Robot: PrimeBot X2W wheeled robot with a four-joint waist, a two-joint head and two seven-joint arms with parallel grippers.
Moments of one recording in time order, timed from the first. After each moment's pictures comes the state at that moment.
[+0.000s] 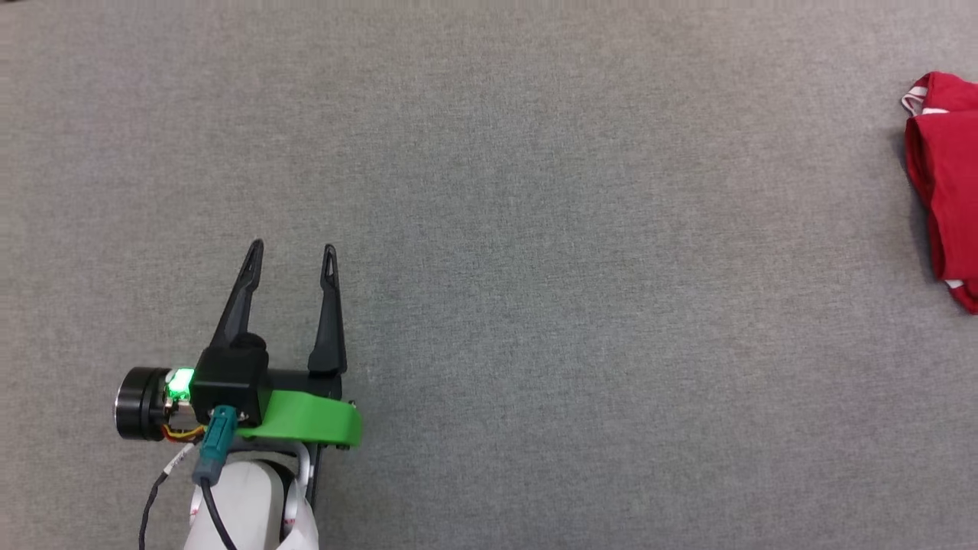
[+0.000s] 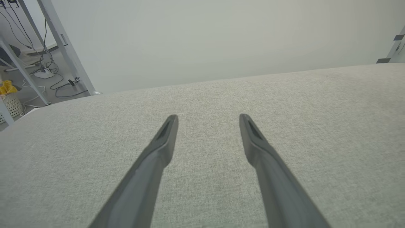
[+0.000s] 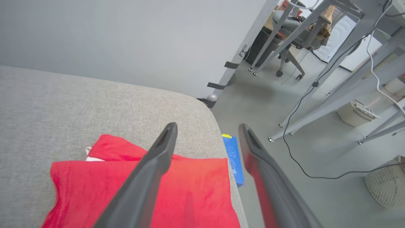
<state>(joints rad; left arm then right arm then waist) -0.16 0.11 -0.09 0.00 -0.03 0.01 -0.26 -0.90 -0.75 0.27 0.94 0.41 0.13 -0.21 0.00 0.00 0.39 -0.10</state>
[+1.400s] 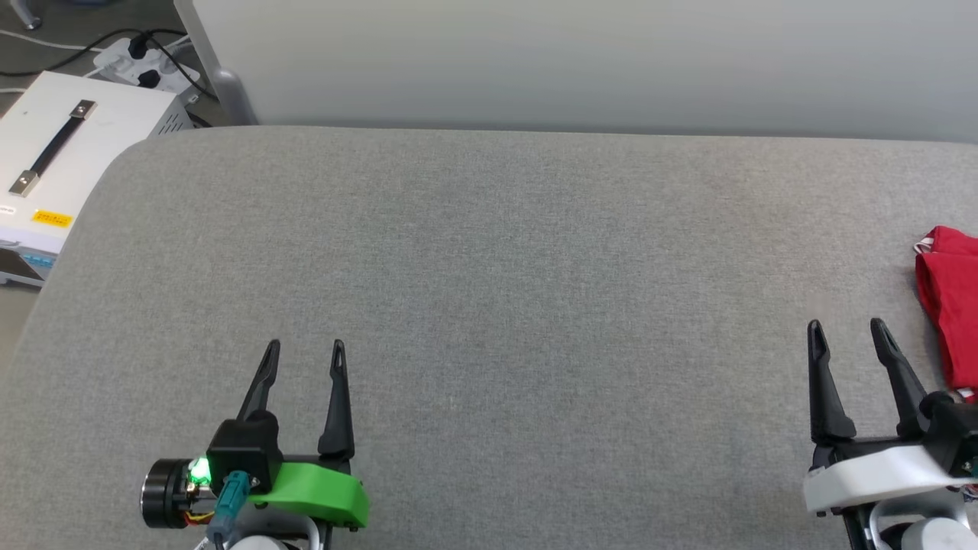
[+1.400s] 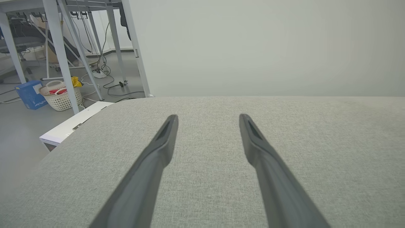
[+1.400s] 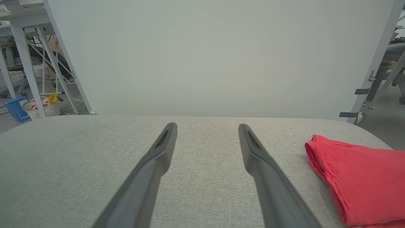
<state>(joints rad) -0.01 0.07 -0.07 0.07 -0.07 0.00 -0.26 0.00 -0.09 -0.08 0.03 0.15 0.13 -0.26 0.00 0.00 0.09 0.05</state>
